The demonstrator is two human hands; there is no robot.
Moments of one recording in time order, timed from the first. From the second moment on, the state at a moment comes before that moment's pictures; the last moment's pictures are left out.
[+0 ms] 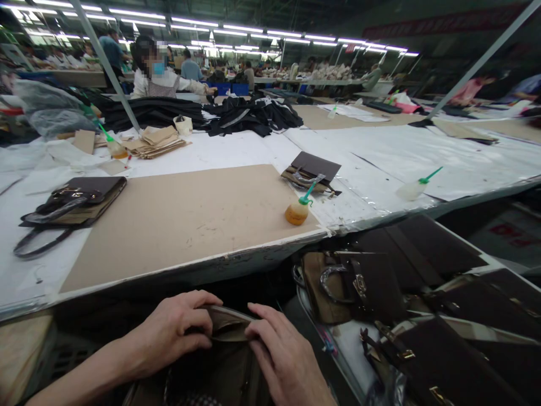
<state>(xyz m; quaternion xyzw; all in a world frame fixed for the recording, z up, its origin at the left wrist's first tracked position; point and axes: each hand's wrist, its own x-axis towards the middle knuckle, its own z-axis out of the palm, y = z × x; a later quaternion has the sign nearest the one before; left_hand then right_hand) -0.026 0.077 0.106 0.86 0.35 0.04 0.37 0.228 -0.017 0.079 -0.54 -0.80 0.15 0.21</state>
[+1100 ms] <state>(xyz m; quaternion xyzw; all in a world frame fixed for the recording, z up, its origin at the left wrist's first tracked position) -0.005 0.061 0.112 0.76 0.48 0.07 0.43 0.210 -0.024 0.081 -0.47 -0.82 0.10 0.31</state>
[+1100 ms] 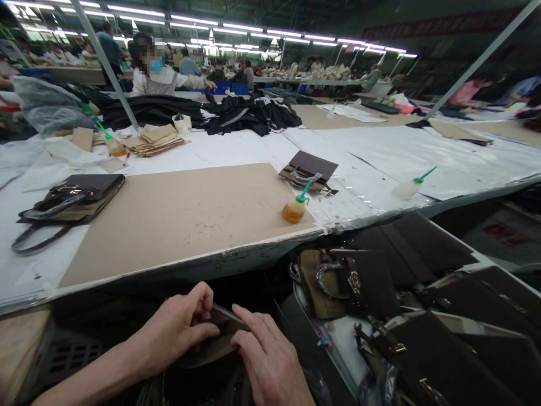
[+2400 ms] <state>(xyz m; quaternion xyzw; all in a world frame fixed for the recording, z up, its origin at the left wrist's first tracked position) -0.026 0.057 0.108 0.84 0.41 0.03 0.35 0.196 -0.024 0.076 -0.68 -0.60 0.30 0.31</state>
